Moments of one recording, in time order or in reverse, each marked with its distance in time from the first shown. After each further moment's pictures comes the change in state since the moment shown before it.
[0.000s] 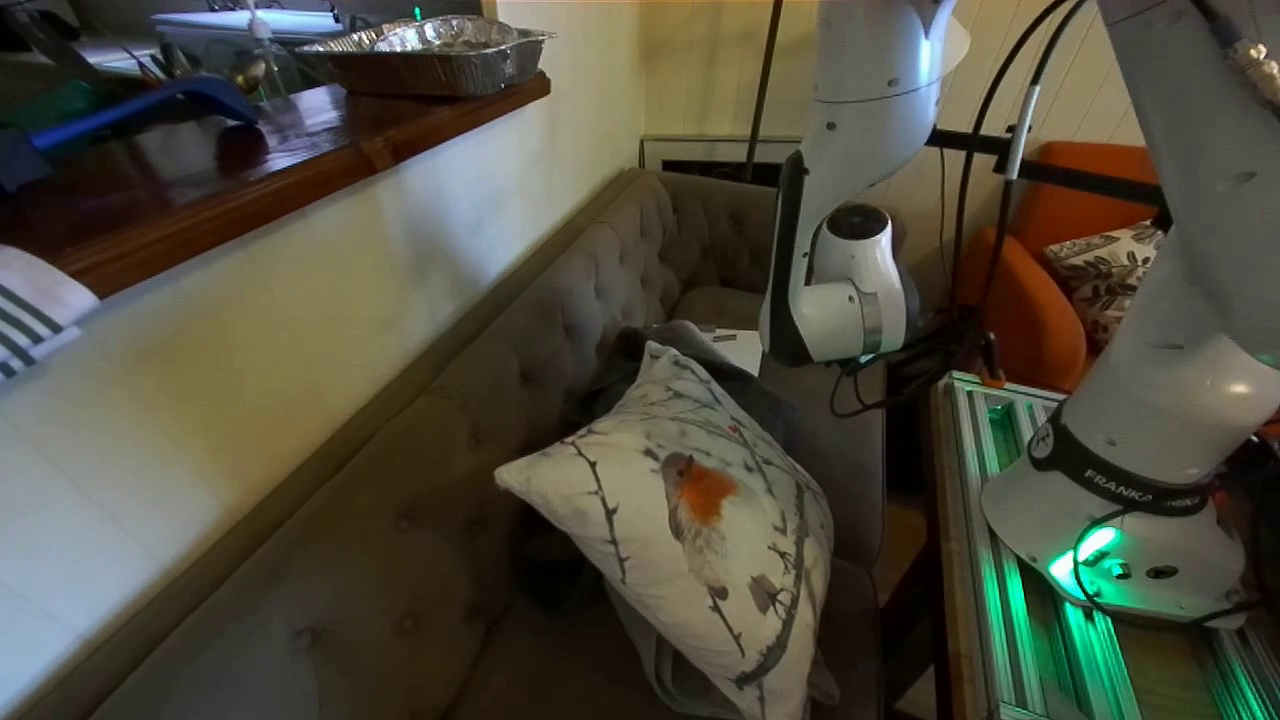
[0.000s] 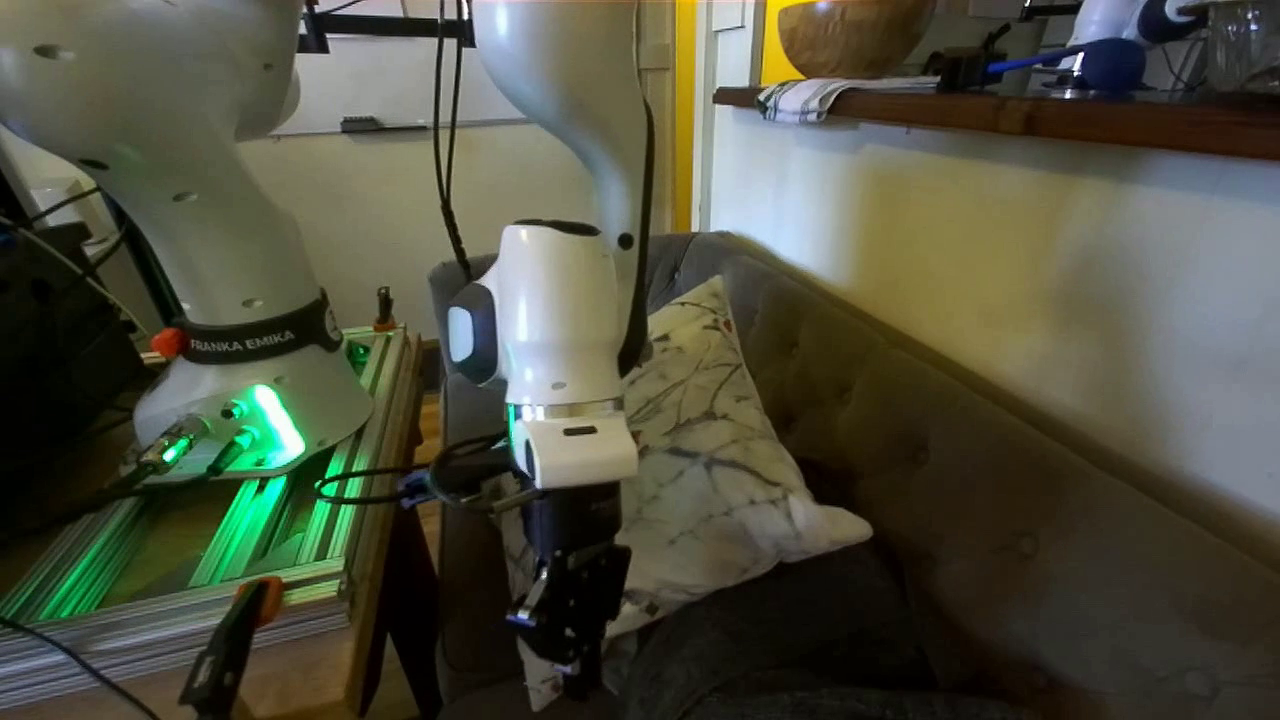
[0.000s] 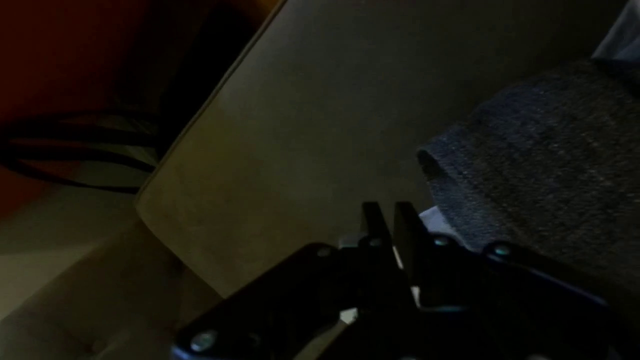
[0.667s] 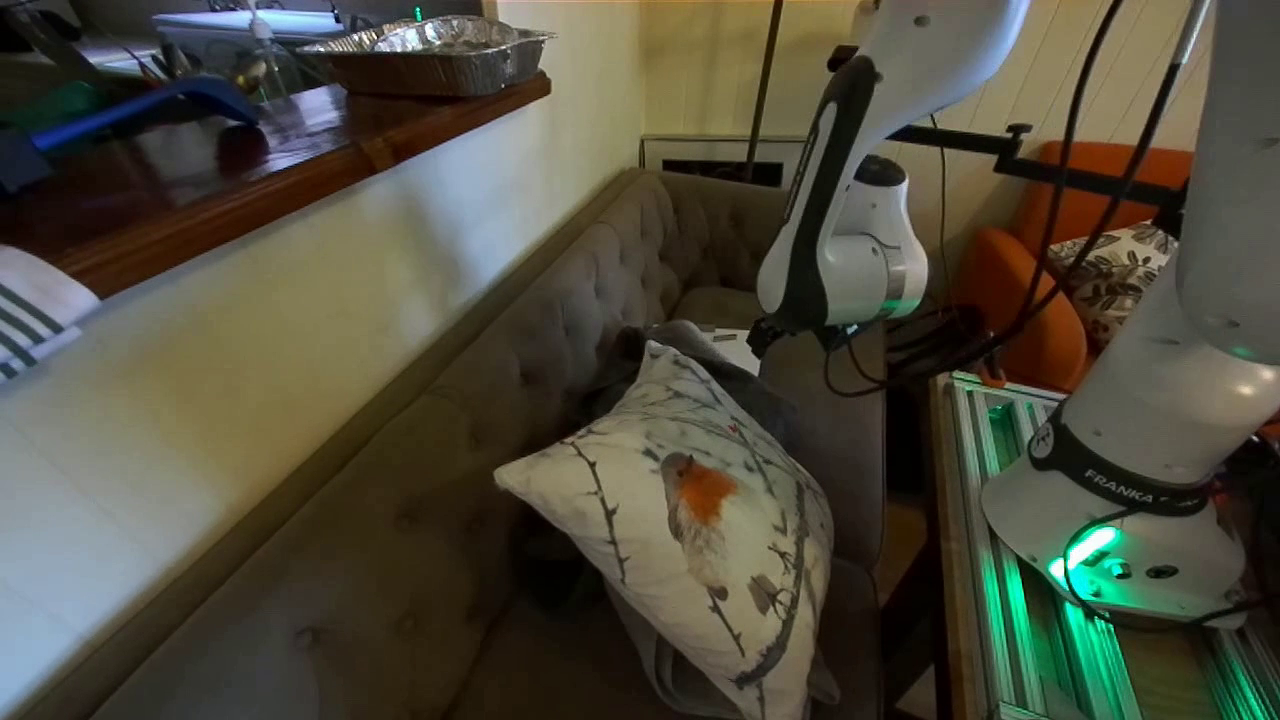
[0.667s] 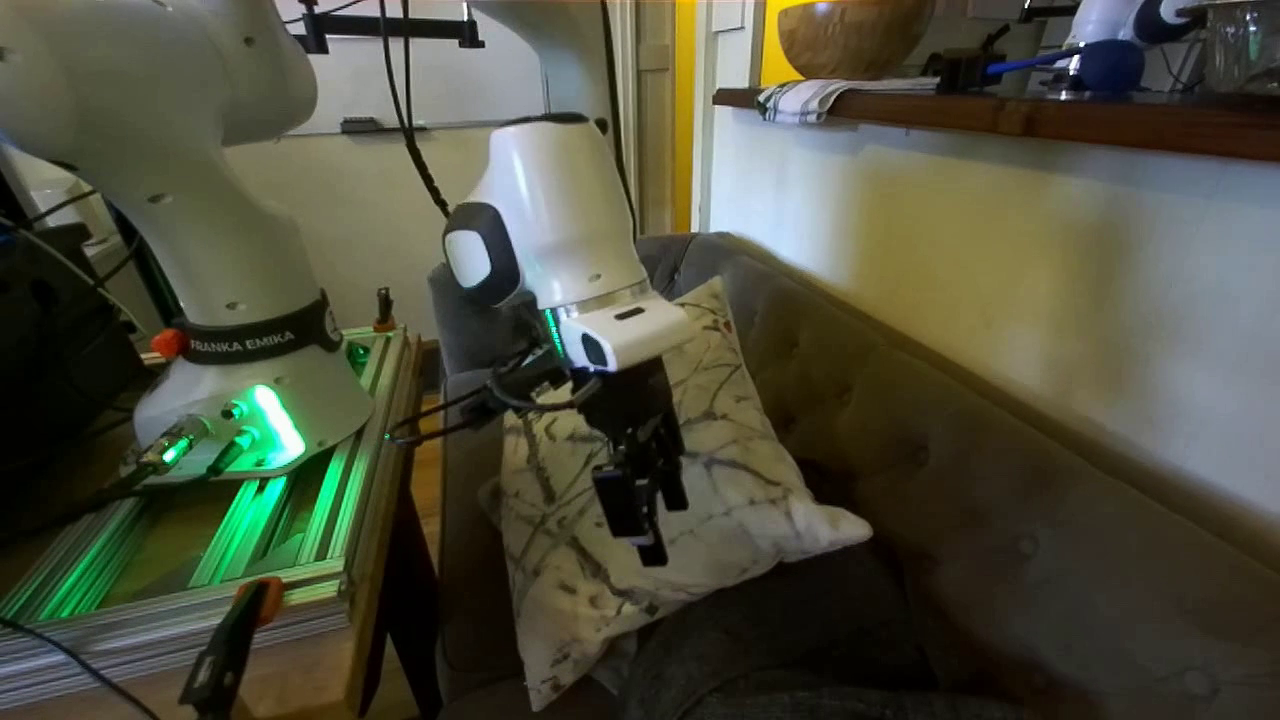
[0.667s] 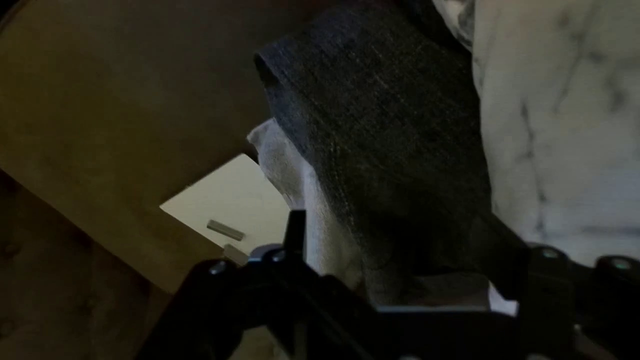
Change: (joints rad) arm -0.230 -0.290 0.291 -0.122 -0.211 -0.005 -0.020
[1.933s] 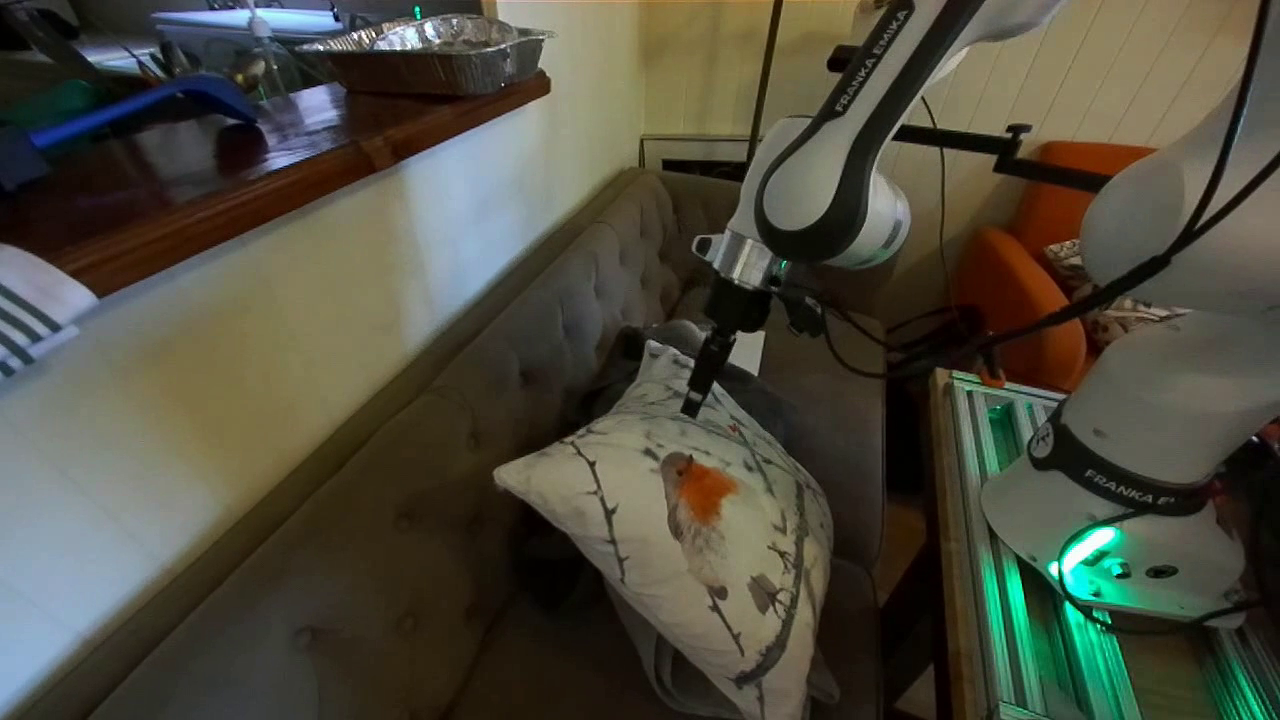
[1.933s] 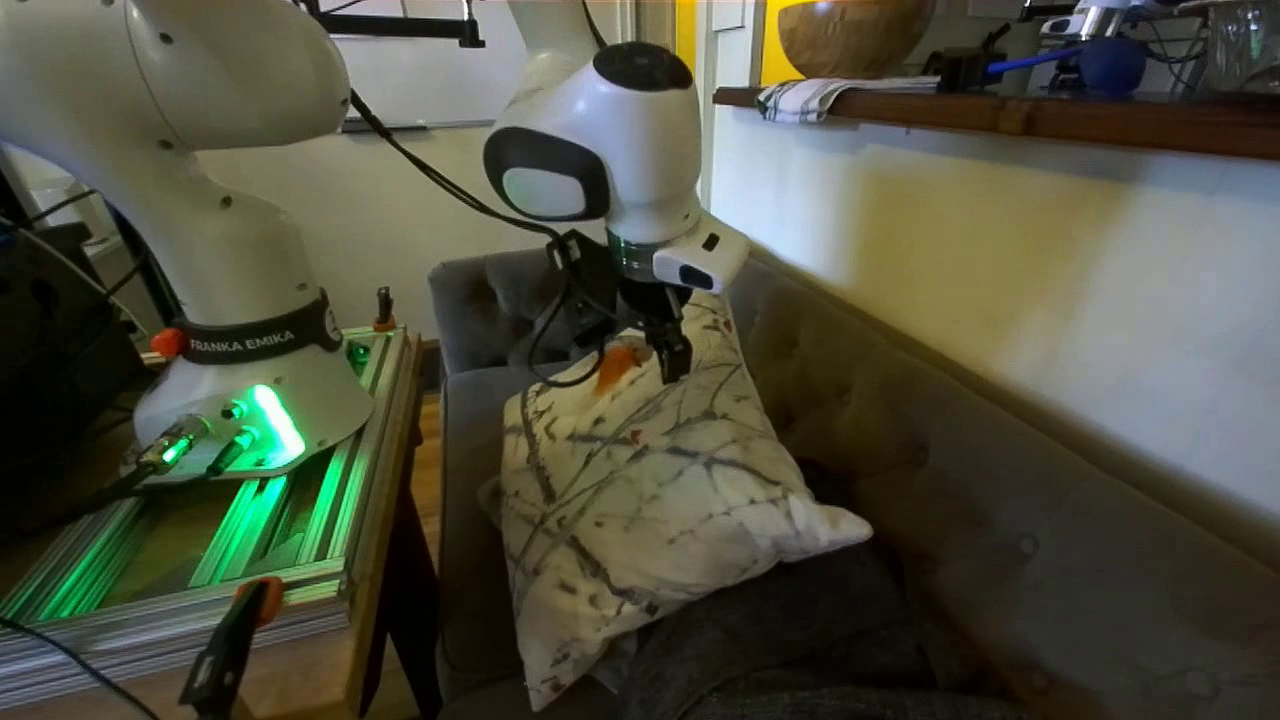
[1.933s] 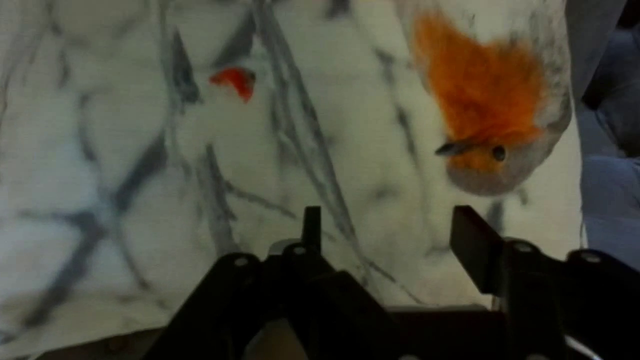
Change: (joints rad) arm -0.988 0.028 1.065 0.019 -0.466 -0.580 -0.053
